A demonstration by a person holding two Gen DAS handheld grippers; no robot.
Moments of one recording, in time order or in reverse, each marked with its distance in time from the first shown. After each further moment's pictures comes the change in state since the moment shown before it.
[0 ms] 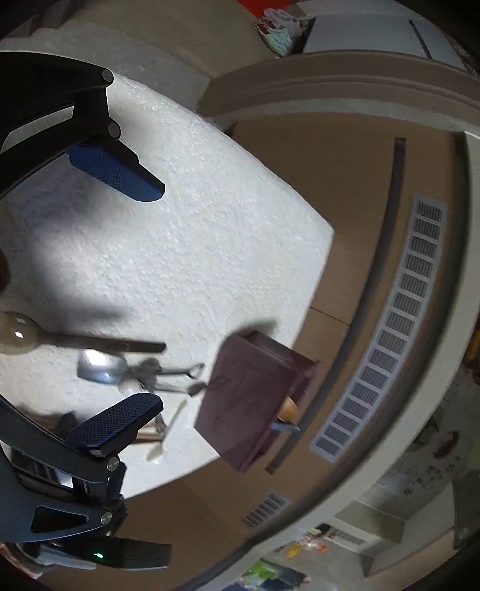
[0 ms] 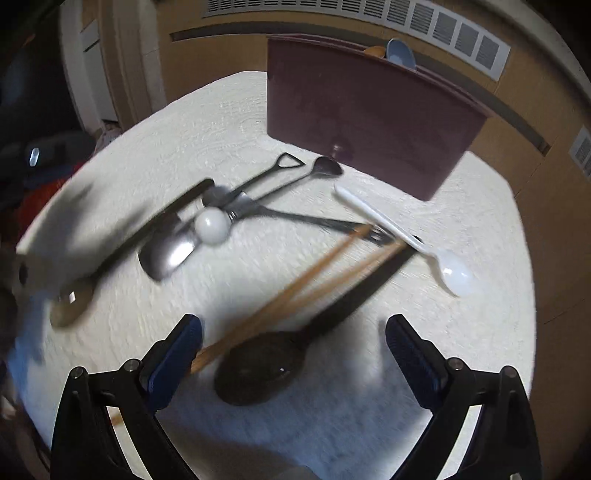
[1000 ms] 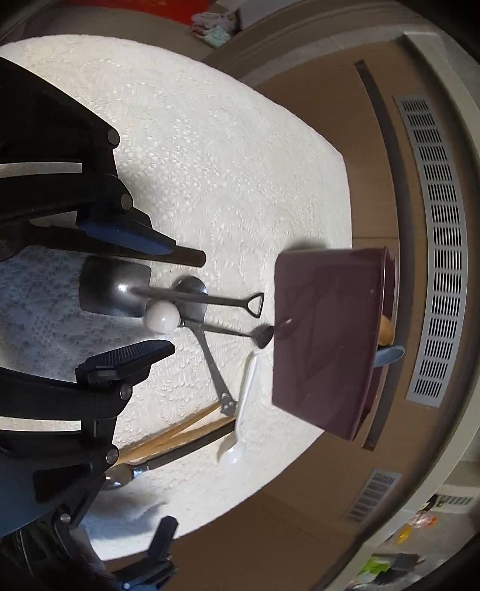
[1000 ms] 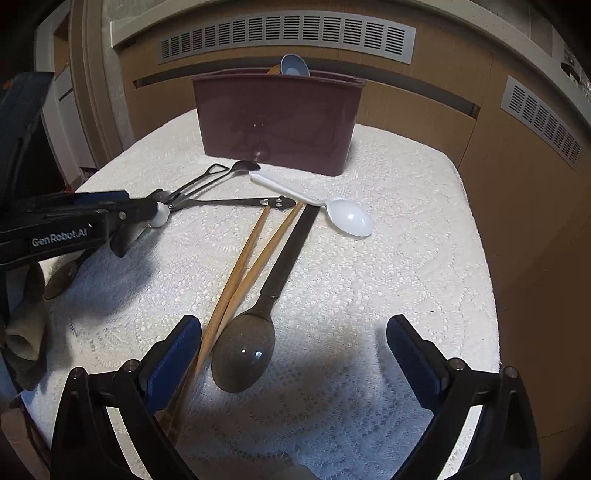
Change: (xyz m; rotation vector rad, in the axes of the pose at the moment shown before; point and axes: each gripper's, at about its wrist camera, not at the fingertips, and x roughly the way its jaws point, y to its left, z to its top) left arm 0.062 -0.095 -0.031 0.325 0.204 0.103; right arm -0.034 -0.060 -0.049 0.181 -0.120 -0.026
